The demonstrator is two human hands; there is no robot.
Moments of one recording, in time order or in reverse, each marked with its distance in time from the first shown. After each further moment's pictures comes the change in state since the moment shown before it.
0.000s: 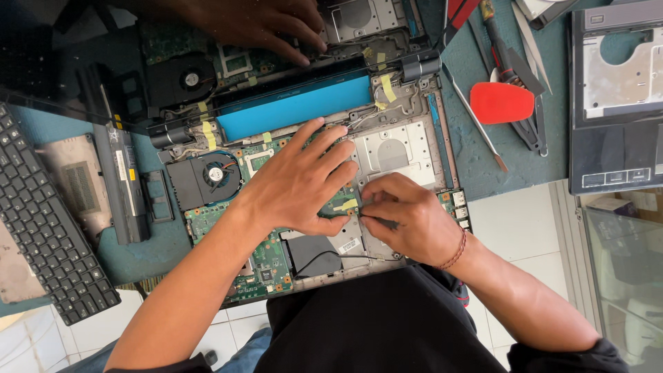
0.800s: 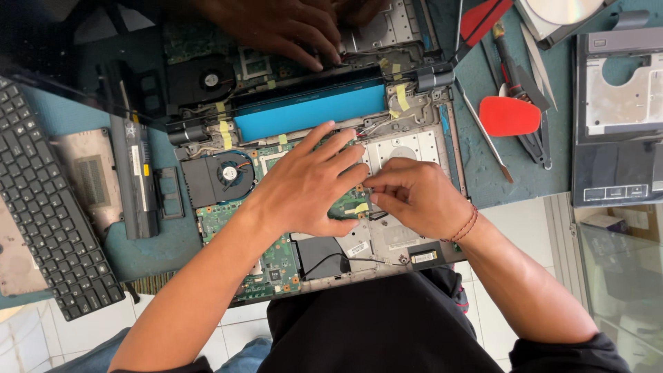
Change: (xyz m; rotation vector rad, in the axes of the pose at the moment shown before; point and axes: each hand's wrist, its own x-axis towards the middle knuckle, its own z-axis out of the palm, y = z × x) left_hand -0.005 0.002 -0.013 -0.090 -0.039 -0.100; right_hand 0.045 -0.008 -0.023 0.204 -0.201 0.447
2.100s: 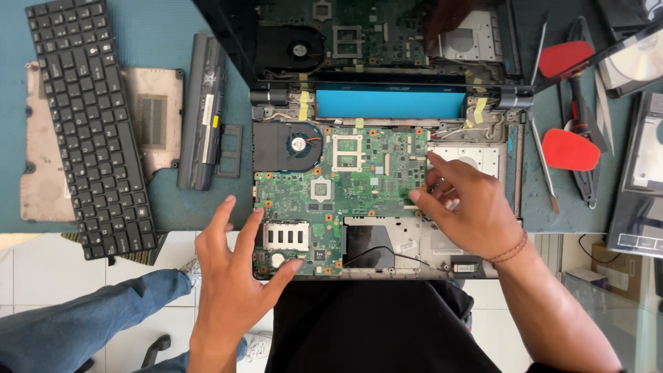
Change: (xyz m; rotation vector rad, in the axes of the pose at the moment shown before) left_hand -0.187 0.099 -0.008 -0.165 0.329 -1.048; right_hand 0.000 -0.020 0.030 -0.562 0.023 -0.038
